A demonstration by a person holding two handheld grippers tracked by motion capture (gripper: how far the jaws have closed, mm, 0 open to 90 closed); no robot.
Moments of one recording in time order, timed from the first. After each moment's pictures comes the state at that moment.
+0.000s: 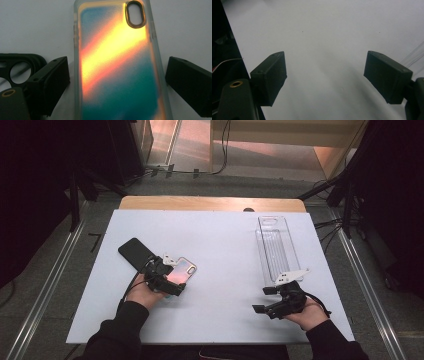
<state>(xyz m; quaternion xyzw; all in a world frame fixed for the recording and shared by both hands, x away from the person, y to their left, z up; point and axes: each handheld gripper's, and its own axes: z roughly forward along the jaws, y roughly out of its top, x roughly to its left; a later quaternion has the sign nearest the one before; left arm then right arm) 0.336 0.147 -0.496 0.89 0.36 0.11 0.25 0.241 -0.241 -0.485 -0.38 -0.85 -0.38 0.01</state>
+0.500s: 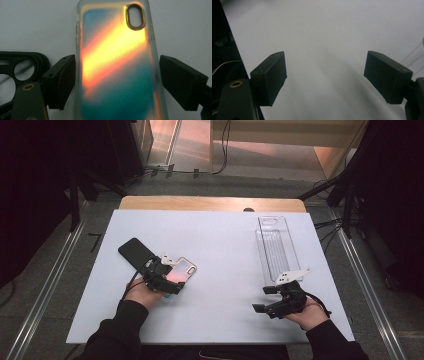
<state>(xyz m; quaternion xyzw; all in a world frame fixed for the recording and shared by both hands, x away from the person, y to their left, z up) 0.334 0.150 -0.493 0.89 0.37 0.11 0.25 0.242 -0.242 -0.484 -0.38 -0.84 -0.38 0.00</state>
